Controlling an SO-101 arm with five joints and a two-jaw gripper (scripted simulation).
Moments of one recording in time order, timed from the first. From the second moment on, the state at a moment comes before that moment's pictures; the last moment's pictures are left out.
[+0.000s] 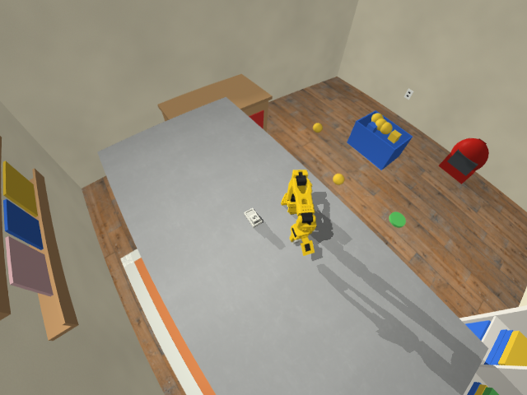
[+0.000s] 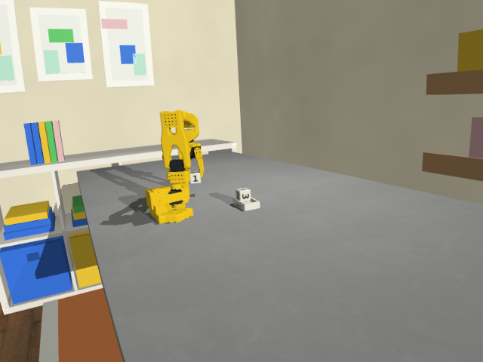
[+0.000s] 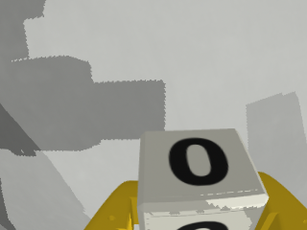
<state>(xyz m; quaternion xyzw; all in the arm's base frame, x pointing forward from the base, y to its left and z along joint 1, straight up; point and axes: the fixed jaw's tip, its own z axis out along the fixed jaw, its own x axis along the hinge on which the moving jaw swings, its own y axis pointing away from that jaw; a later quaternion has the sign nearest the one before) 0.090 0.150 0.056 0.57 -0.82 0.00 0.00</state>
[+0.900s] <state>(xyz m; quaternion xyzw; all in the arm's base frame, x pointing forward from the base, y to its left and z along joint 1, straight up) 0.073 0.154 0.056 0.62 -0.79 0.00 0.00</state>
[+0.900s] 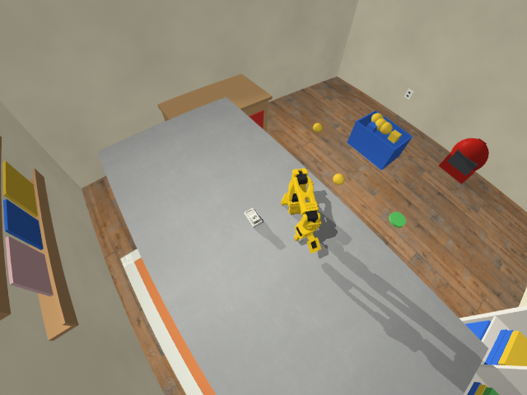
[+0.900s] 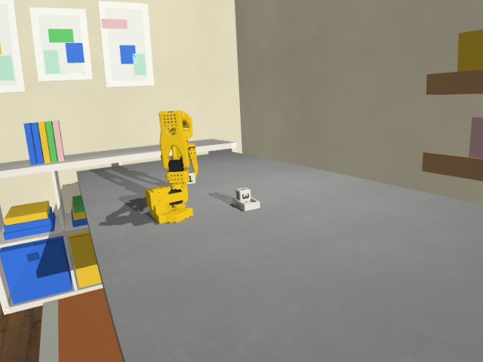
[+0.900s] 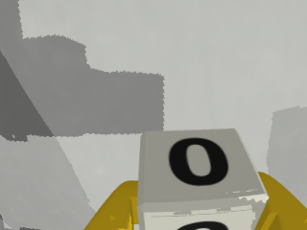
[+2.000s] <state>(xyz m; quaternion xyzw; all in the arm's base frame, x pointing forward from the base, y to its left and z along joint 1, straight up) 0.073 0.155 0.049 0.62 -0.79 0.00 0.00</state>
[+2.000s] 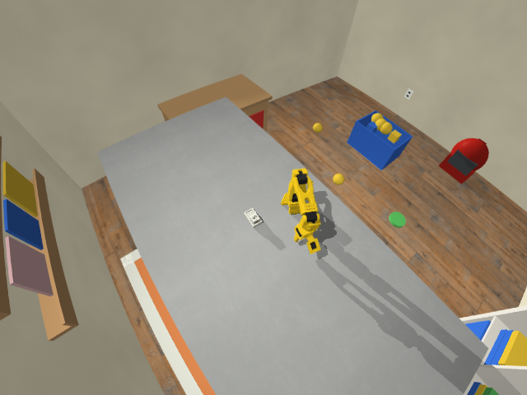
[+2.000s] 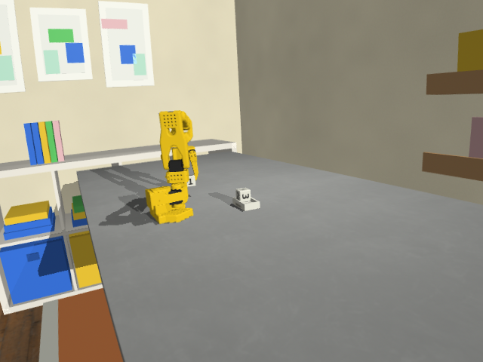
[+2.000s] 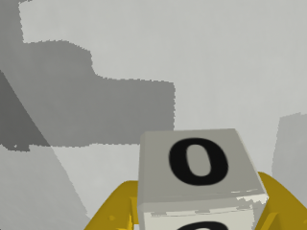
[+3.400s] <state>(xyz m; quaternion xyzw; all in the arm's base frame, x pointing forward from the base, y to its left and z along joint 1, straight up) 0.074 0.157 0.037 0.62 -0.79 -0.01 -0.01</state>
